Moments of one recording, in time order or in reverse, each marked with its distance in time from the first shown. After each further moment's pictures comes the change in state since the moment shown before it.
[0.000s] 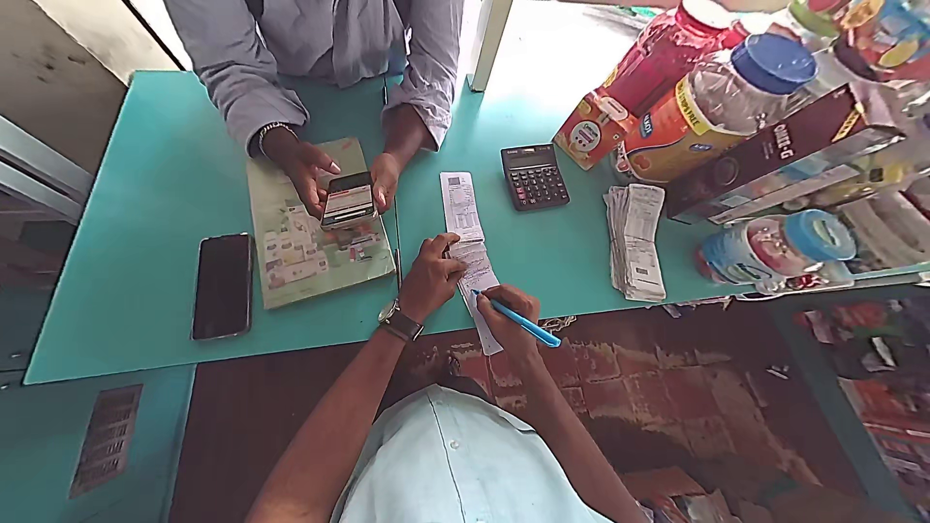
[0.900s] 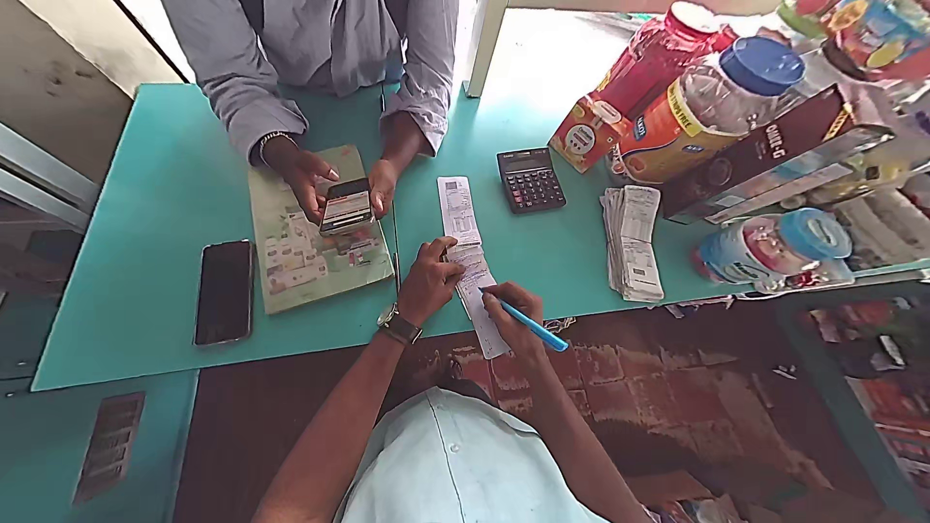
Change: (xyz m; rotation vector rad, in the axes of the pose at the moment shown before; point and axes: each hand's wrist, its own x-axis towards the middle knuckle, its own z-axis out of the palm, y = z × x) left_hand 0.000 -0.002 0.002 0.004 -0.008 -0.007; right_hand 0.007 -0.001 -0.013 0.120 -0.065 0.085
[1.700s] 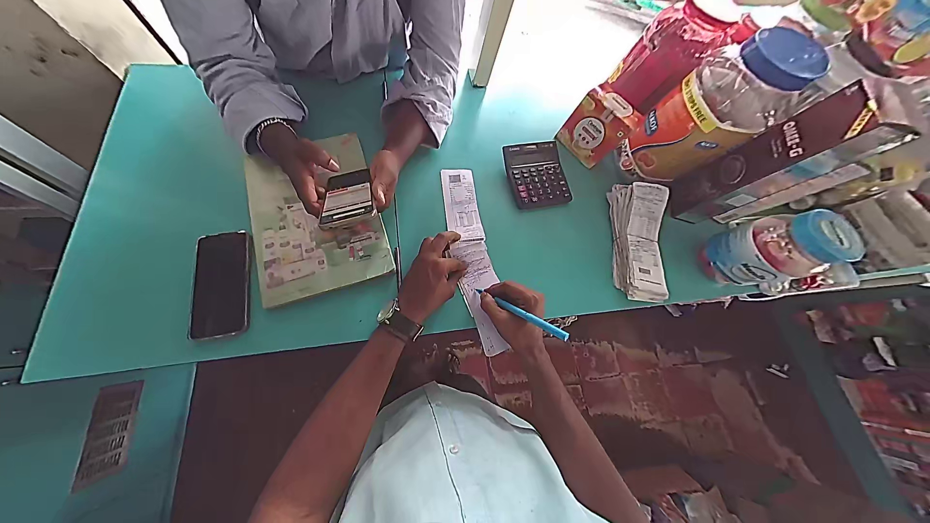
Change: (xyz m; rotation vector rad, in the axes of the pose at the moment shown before) left_hand 0.000 0.000 0.000 0.009 0.020 0.015; right_hand 0.001 0.005 0.004 -0.100 0.005 -0.064
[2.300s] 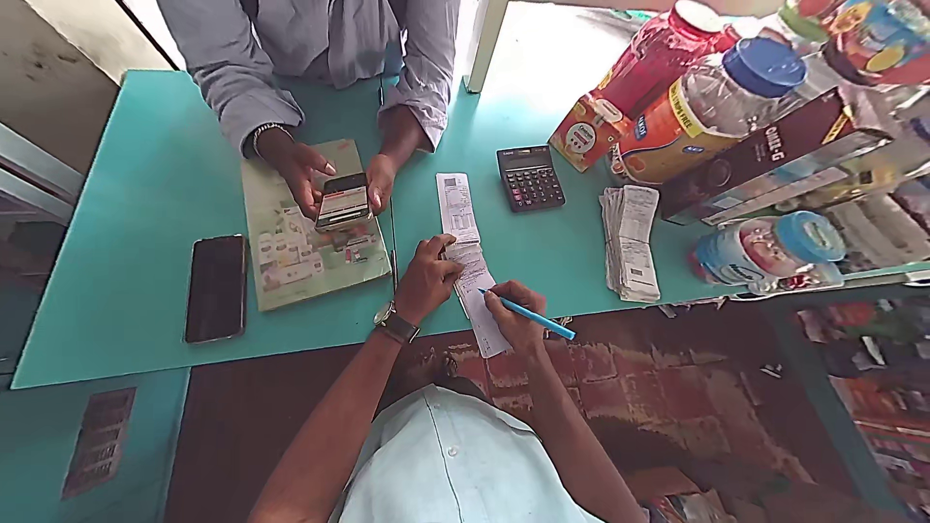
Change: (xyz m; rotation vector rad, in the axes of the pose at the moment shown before) left_hand 0.000 0.000 0.000 0.006 -0.012 -0.008; right_hand 0.001 -0.003 -0.009 0.060 0.039 0.066
